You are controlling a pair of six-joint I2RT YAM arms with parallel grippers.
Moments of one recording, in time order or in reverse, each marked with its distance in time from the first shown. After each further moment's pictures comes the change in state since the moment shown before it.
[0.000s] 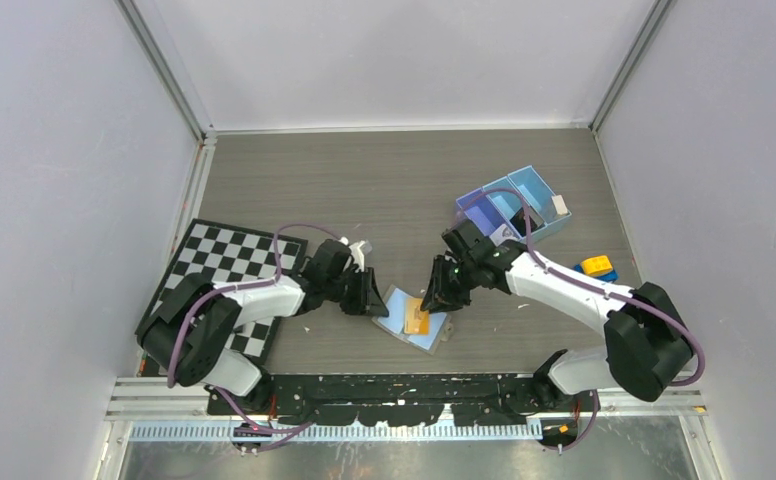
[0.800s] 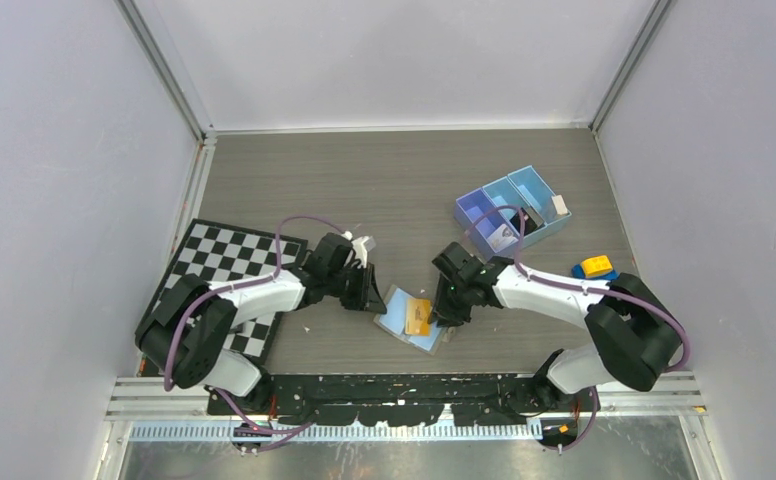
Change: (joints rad) left arm 0.000 -0.019 0.062 -0.111 0.000 0.095; right arm 0.109 0.064 -0.110 0.065 0.245 0.225
